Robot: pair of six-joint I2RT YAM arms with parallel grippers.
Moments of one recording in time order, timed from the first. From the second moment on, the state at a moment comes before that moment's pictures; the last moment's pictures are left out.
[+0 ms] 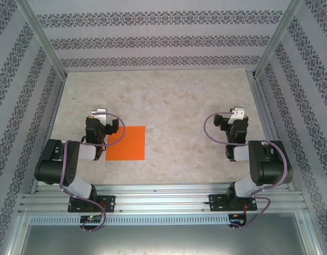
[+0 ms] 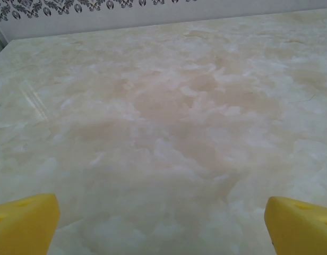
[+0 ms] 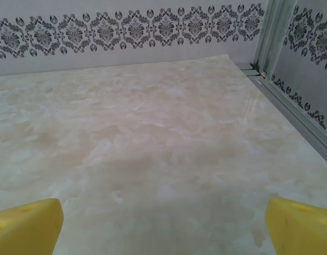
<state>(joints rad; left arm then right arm) -0.08 1.57 0.40 0.81 -0.08 0.02 -0.03 1.54 0.33 0.97 0.09 0.02</state>
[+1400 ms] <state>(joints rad) -0.08 1.20 0.88 -0.23 0.16 -0.39 0.20 1.09 0.69 0.15 0.10 0.29</state>
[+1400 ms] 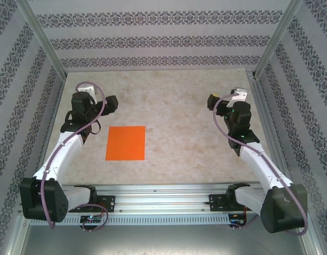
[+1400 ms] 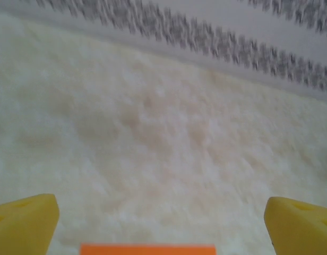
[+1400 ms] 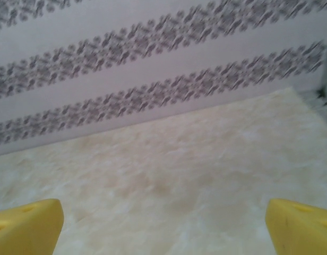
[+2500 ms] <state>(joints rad) -0.08 1.19 0.54 -0.56 0.47 -0.56 0.86 2.23 1.67 -0.46 0.10 0.59</state>
